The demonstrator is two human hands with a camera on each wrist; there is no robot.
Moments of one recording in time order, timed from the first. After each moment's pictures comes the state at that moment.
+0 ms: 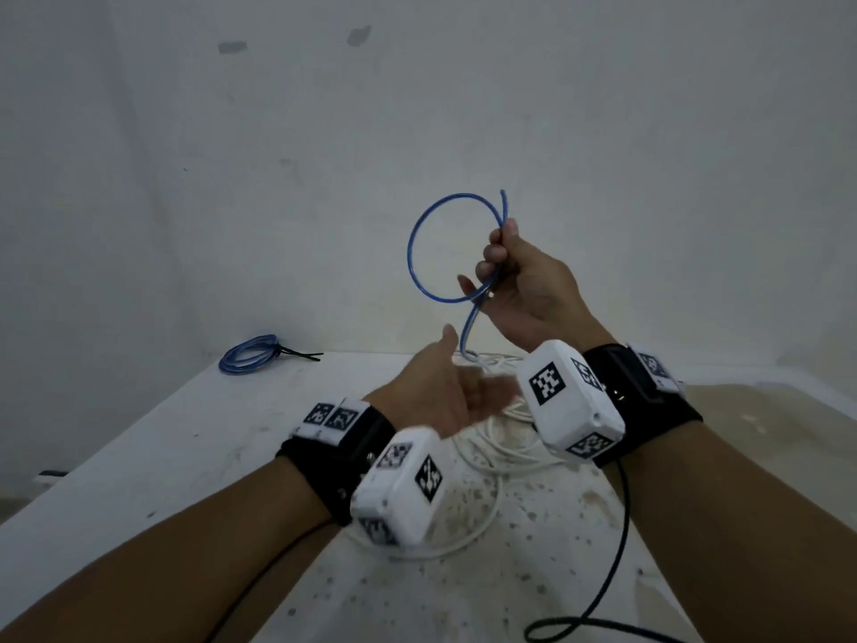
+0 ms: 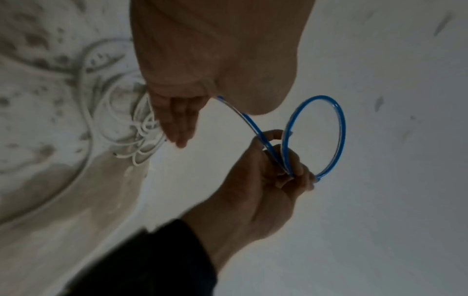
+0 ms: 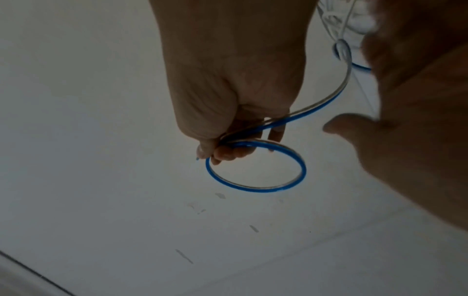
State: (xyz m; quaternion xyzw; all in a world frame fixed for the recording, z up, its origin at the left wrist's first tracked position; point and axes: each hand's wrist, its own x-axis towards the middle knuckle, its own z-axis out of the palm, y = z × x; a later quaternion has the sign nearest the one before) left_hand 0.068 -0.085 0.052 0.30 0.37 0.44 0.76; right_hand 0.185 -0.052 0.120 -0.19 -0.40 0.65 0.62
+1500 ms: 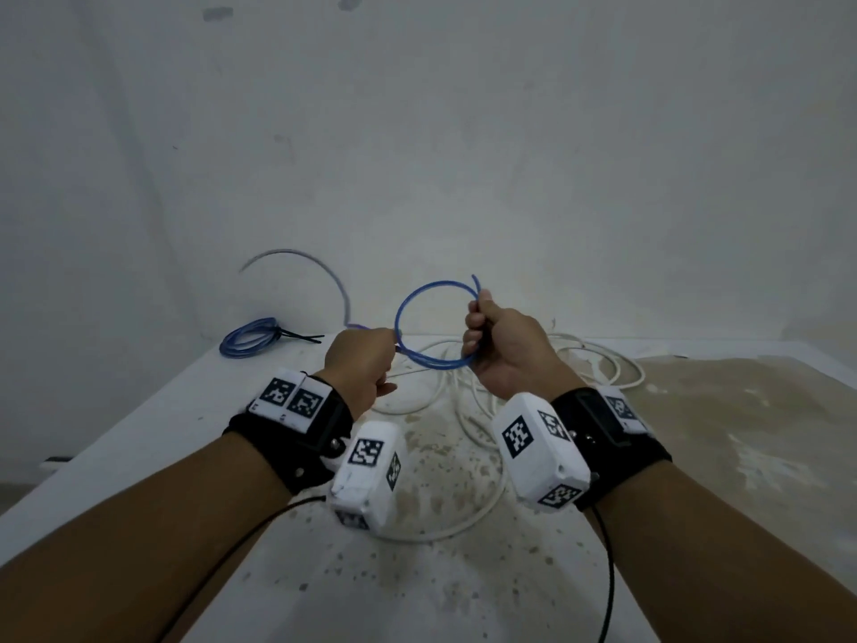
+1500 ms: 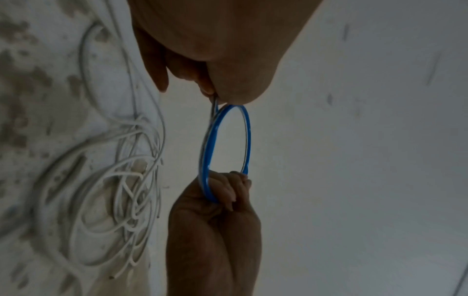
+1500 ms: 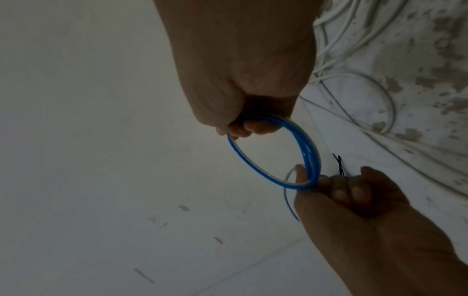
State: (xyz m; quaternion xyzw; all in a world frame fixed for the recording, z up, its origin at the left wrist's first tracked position) left_hand 0.005 -0.071 0.040 0.37 0.64 0.52 0.42; right_hand 0.161 -0.048 0.045 -0.32 -0.30 0.70 0.57
